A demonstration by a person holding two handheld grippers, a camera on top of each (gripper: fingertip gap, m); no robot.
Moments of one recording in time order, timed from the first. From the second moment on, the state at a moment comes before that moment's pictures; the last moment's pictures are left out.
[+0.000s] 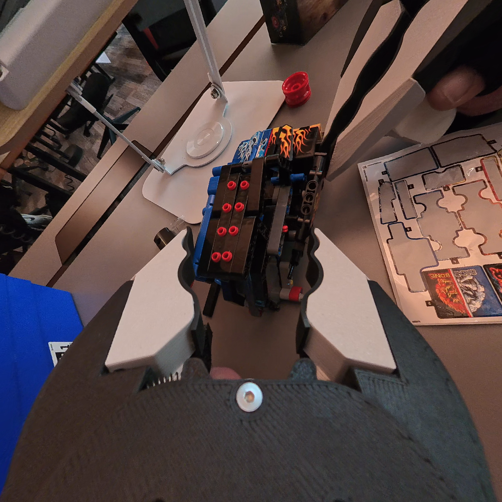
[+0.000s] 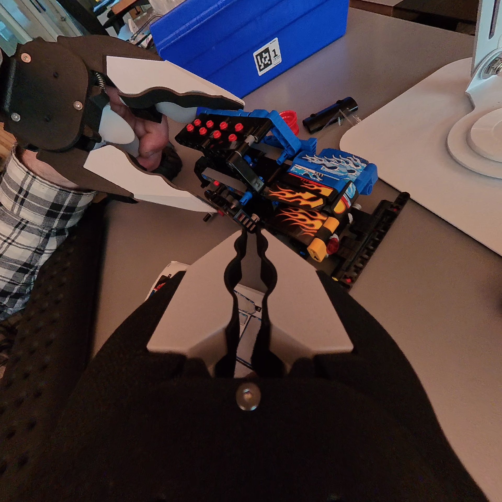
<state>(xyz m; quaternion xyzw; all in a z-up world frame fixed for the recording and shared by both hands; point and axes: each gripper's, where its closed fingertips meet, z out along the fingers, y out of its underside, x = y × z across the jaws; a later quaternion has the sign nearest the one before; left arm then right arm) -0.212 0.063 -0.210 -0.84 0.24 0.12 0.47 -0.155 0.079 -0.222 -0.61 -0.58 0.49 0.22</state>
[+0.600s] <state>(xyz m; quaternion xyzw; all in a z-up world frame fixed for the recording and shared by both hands) -0.212 0.062 -0.209 -0.84 0.23 0.11 0.48 -0.157 0.081 -0.227 -0.61 -0.60 0.45 0.25</state>
